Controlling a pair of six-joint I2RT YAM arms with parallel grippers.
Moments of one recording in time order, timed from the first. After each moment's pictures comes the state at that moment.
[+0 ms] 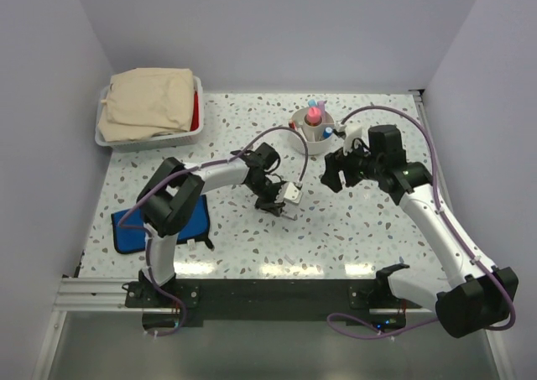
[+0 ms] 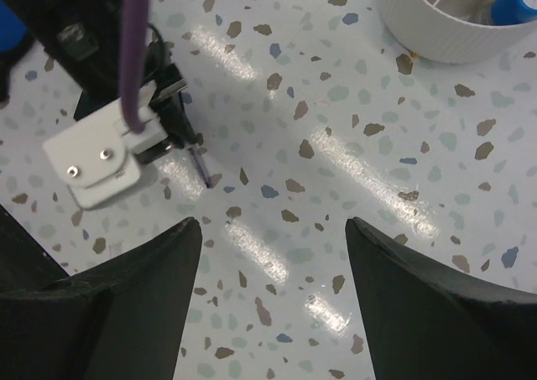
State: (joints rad) left arm -0.69 1.99 1.29 -0.61 0.72 1.11; right arm 0.31 1.13 1.04 -0.62 -0.36 -0.13
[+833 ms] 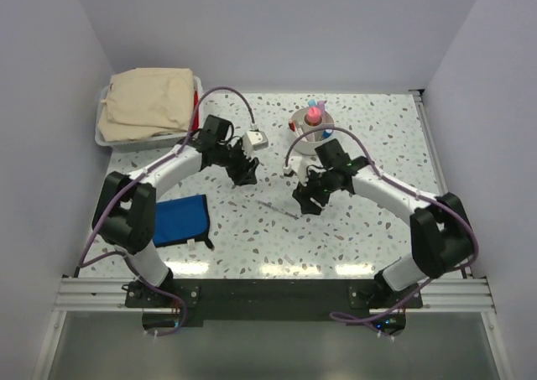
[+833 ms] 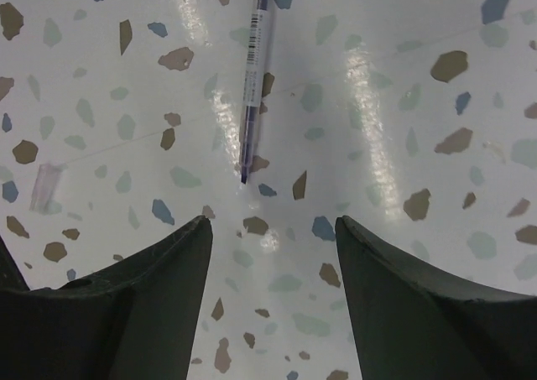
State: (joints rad) left arm -0.40 1.71 1.18 -0.42 0.63 0.52; right arm 0.52 1.52 0.99 -0.57 -0.45 -0.58
